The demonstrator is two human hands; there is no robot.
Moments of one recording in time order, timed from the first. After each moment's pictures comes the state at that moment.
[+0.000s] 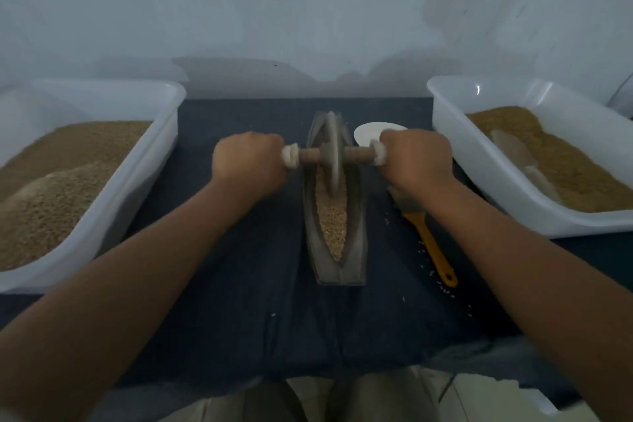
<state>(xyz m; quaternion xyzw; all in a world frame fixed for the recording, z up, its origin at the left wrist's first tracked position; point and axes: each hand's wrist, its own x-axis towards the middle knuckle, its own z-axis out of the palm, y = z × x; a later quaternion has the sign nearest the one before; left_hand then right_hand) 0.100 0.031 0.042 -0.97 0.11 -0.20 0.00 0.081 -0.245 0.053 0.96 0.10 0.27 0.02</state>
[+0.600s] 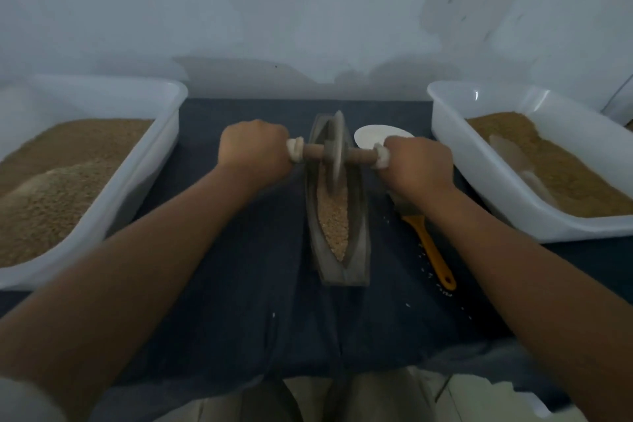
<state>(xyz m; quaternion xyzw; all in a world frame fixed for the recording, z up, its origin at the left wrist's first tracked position) 0.109 0.025 0.061 -0.98 0.12 -0.17 0.01 0.086 -0.251 0.041 0.97 0.05 0.23 0.02</state>
